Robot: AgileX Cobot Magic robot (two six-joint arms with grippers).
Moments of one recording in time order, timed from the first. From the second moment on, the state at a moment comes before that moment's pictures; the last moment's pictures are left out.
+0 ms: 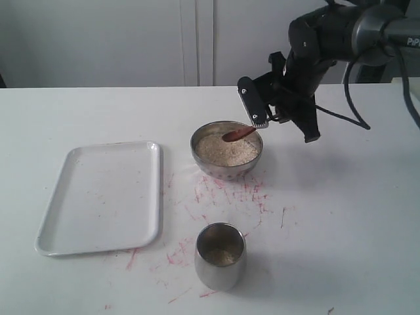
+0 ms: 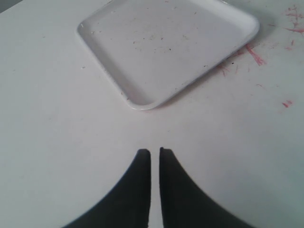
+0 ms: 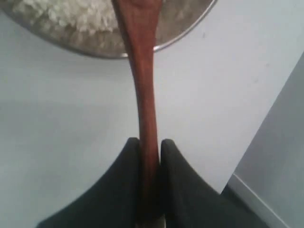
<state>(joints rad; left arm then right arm) -0.16 0.00 -0.02 0.00 0.39 0.24 0.20 2.05 -1.65 -0.24 0.78 -1.39</state>
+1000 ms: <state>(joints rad) -0.16 0.00 -0.02 0.00 0.39 0.24 0.55 2.00 -1.62 -1.01 1.06 -0.68</state>
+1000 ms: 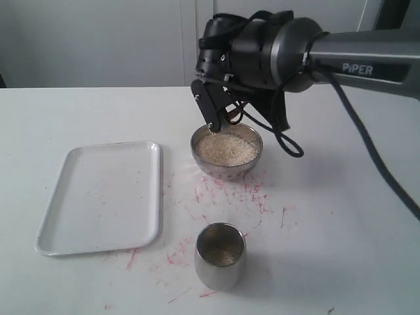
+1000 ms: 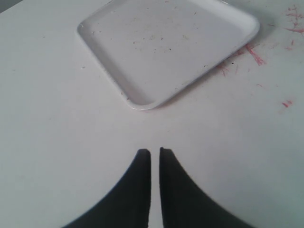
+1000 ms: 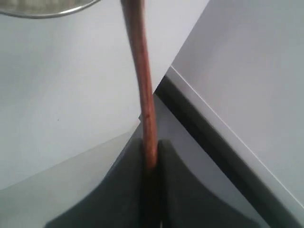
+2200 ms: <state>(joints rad) -0.16 0.00 -0.02 0.00 0.39 0.24 0.55 2.10 -1.55 -1.04 1.07 -0.63</state>
